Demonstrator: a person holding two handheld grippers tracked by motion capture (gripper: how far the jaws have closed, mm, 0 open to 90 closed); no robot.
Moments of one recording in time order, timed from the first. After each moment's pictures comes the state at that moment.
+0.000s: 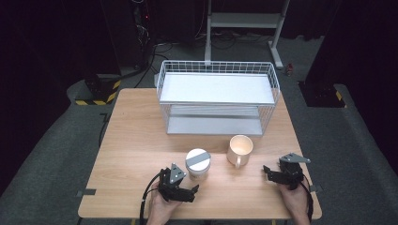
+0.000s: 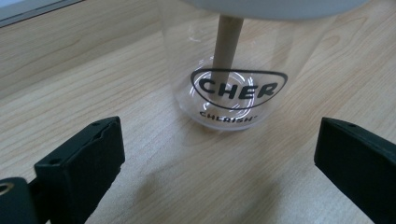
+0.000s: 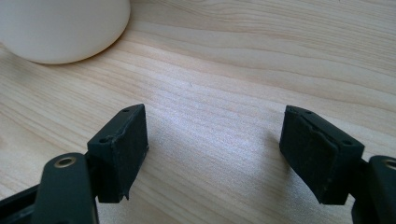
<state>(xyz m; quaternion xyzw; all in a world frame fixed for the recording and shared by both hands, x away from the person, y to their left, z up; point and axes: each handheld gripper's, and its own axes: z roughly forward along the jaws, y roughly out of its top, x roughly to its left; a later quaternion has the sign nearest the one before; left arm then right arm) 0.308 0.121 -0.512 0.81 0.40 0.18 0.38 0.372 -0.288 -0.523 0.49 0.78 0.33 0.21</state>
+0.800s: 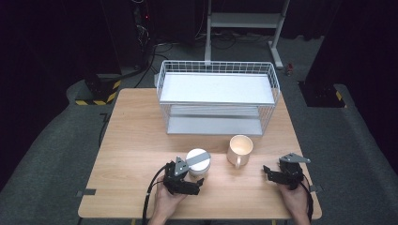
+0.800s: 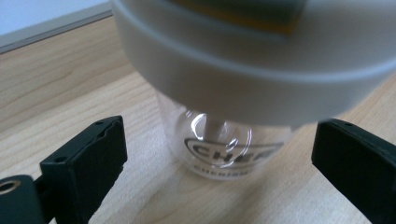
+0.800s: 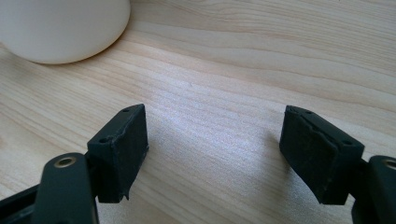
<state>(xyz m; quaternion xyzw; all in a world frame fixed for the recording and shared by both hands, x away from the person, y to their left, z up) 0.326 0.108 -0.503 0.81 0.40 0.17 0.40 0.372 -0.288 -0.523 0.49 0.78 0.33 0.21</state>
